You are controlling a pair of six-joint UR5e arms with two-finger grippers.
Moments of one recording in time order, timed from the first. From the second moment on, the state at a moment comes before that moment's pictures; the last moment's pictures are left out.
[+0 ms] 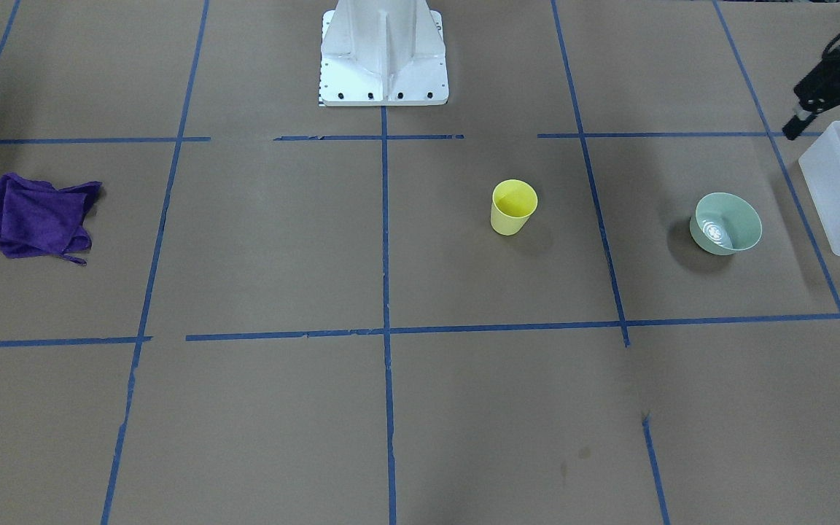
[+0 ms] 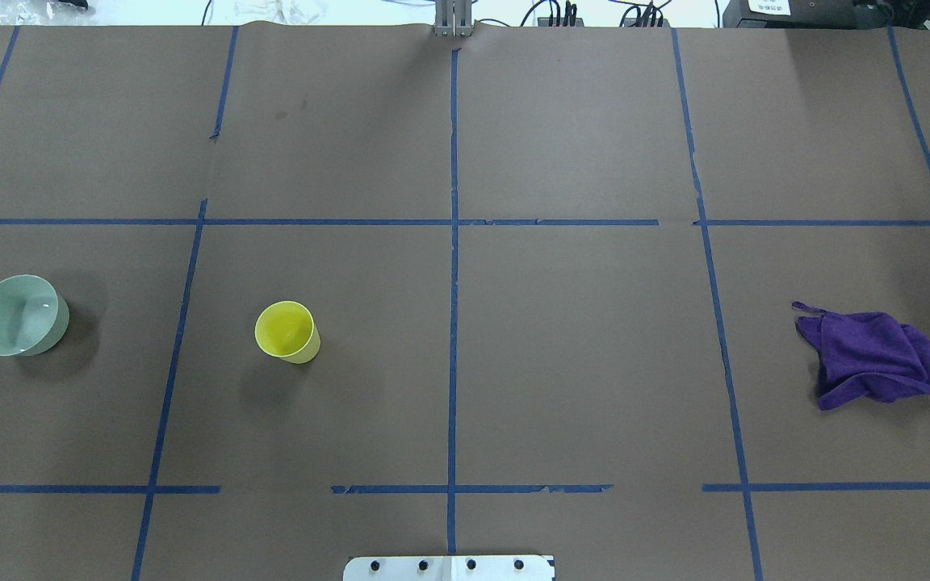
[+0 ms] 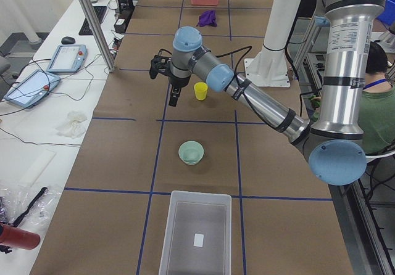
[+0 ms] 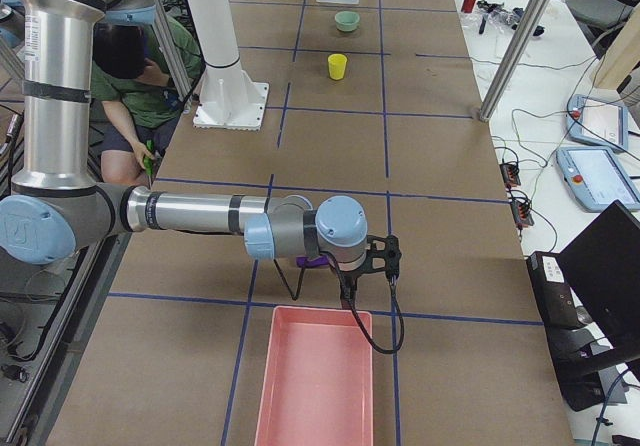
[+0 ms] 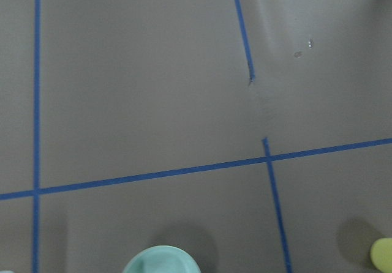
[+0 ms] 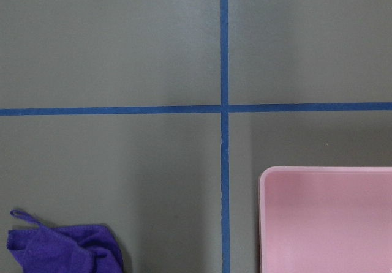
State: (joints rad) left arm -1.26 -1.60 -2.16 -1.71 -2.36 -0.66; right arm 1.61 -1.69 1.71 -1.43 2.43 0.10
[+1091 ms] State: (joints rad) left arm -0.61 -1.82 -1.98 -1.82 -1.84 -1.38; right arm 1.61 -1.69 1.71 -1.42 2.44 0.11
